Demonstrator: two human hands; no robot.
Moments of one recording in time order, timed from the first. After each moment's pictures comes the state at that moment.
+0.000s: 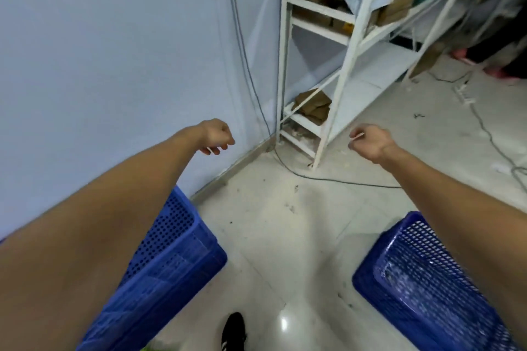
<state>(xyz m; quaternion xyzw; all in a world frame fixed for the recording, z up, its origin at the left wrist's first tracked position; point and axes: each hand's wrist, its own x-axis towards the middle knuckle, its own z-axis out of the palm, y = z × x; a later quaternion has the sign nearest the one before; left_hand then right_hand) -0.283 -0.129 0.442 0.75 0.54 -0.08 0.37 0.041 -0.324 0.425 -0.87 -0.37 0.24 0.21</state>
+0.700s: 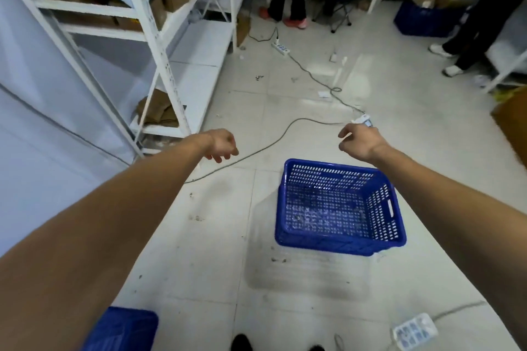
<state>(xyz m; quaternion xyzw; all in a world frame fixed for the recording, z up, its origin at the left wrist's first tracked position) 0.060 -0.274 0.403 0.89 0.23 -0.26 0.31 0.178 -0.602 0.434 -0.97 -0.11 0.15 0.18</state>
